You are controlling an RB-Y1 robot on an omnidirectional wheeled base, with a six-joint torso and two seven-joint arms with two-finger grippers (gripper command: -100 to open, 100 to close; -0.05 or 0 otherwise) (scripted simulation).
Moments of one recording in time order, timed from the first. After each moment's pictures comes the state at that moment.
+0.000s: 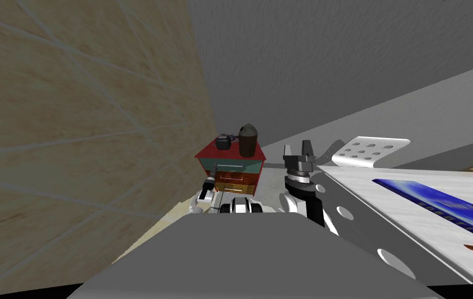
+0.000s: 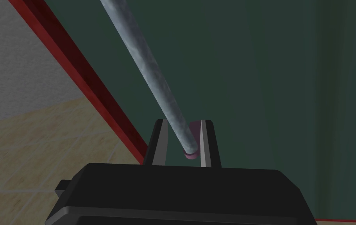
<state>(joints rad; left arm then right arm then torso) 0.08 0.12 -0.03 -1.36 -0.10 -0.47 -0.15 0.47 -0.03 0.00 -2.30 -0.05 -0.60 0.03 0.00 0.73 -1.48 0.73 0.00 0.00</state>
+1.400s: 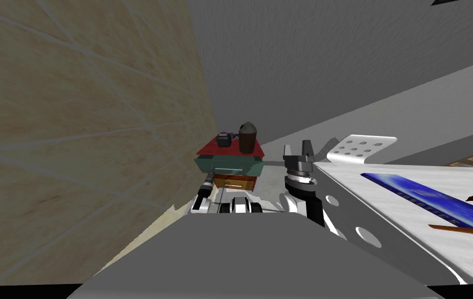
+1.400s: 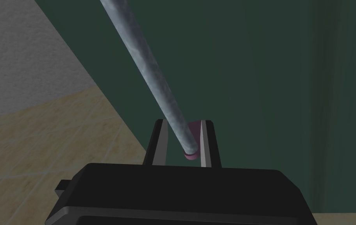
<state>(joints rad) 0.30 0.12 -0.06 -1.62 -0.12 -0.38 -0.13 0.47 -0.03 0.00 -2.30 -0.05 -0.60 0.03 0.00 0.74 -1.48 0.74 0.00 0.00</state>
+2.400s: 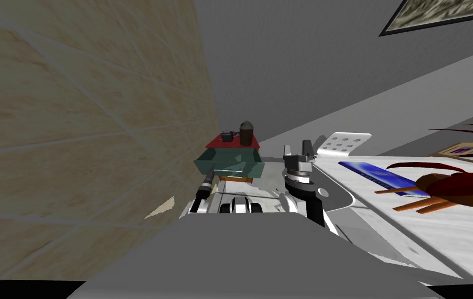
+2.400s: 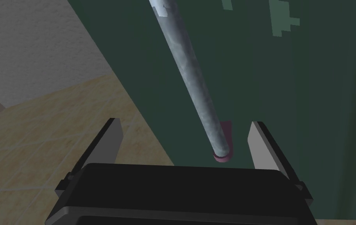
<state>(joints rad) 0.36 0.14 -0.08 -1.73 -0.12 -0.33 -0.12 0.47 -0.03 0.00 -2.30 -0.05 -0.60 0.03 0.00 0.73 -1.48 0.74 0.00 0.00</state>
